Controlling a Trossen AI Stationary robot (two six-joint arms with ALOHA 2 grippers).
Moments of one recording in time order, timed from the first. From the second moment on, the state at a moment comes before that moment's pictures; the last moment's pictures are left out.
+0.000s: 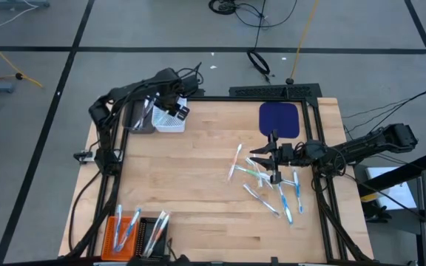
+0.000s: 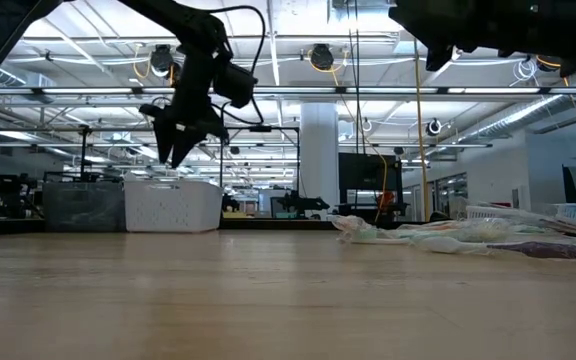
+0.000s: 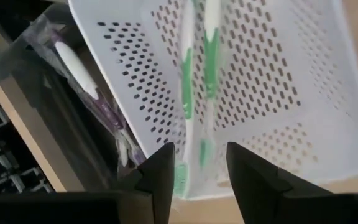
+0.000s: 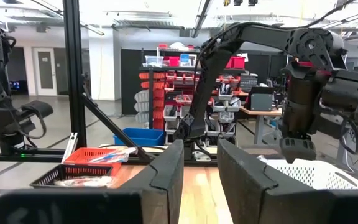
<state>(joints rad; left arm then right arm) 0.63 1.92 1.68 -1.52 -0.25 -0.53 0.12 1.00 0.29 0.93 0.10 -0.04</state>
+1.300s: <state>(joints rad) -0.05 1.83 1.68 -0.92 -0.14 -0.66 0.12 1.00 0.29 0.88 0.10 -0.04</state>
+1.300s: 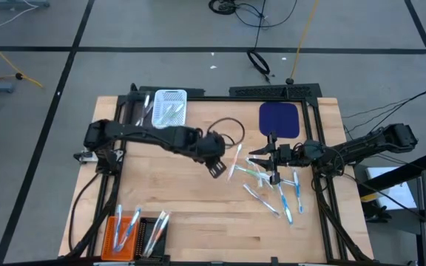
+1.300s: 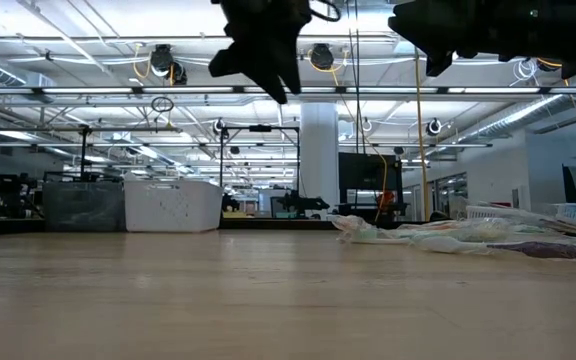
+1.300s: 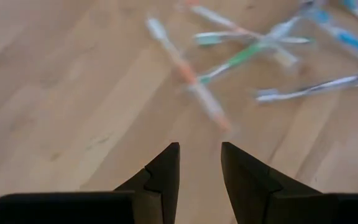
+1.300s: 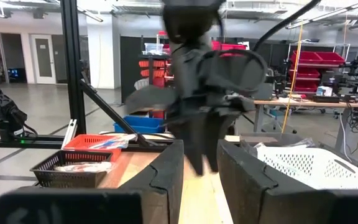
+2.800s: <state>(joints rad) -0.18 1.90 1.68 -0.87 -0.21 -0.66 -0.14 1.22 0.29 0.13 0.02 0.62</state>
